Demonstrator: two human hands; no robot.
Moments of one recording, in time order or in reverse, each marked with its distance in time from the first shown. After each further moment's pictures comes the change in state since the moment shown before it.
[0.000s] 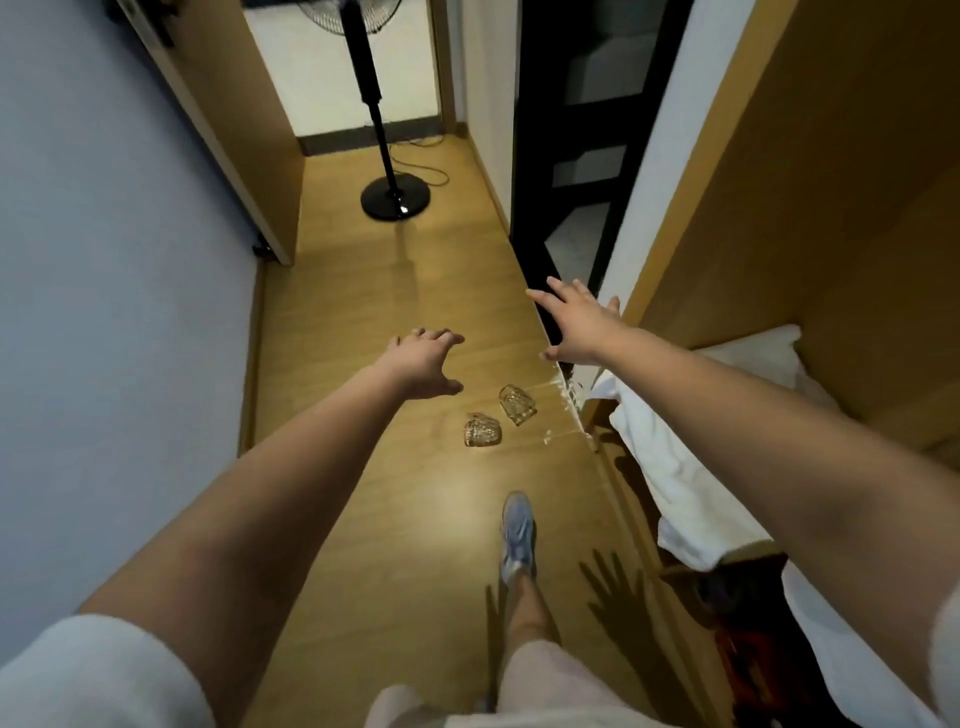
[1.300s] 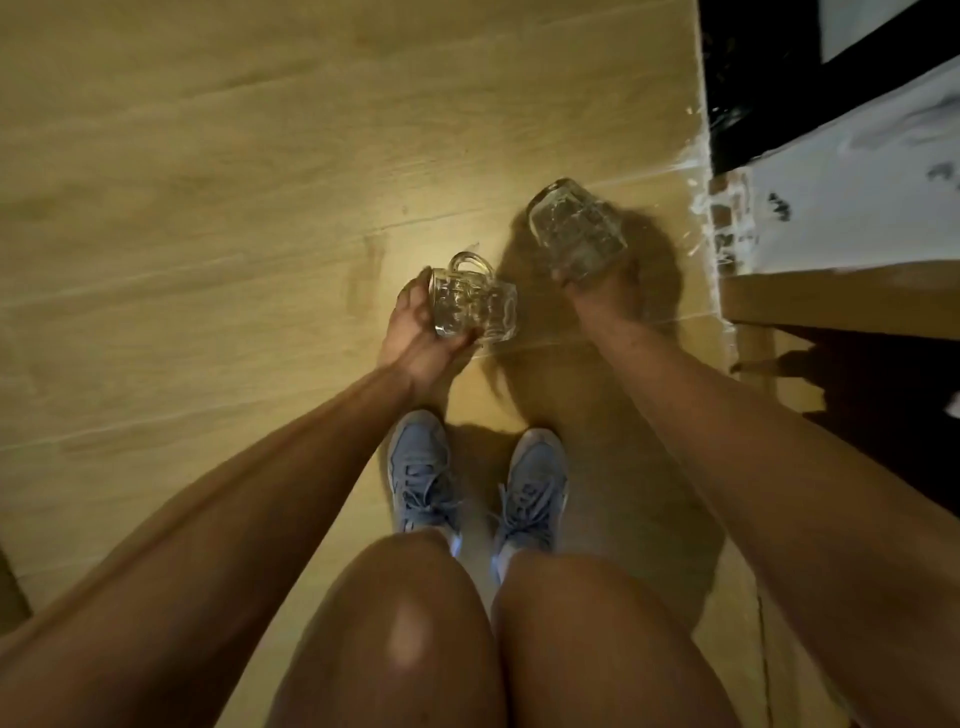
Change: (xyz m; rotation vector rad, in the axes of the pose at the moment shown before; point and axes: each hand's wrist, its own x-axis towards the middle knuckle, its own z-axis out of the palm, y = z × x) left_hand 0.516 -0.145 0.560 -0.841 -0.233 -0.481; right_hand 0.505 0.157 0.643 0.767 -0.121 0.793
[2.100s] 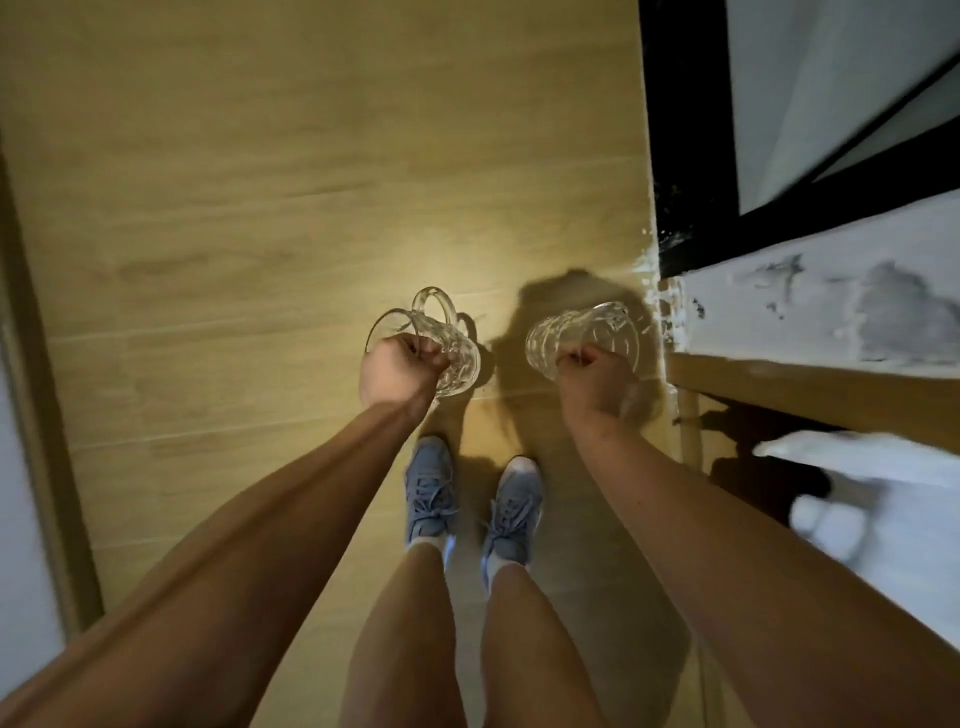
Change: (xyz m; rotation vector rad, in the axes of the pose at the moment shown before) left_hand -0.086 0.079 -0.095 -0.170 0.265 -0.248; right_hand -0.127 -0.076 -0.086 0.031 0.105 -0.016
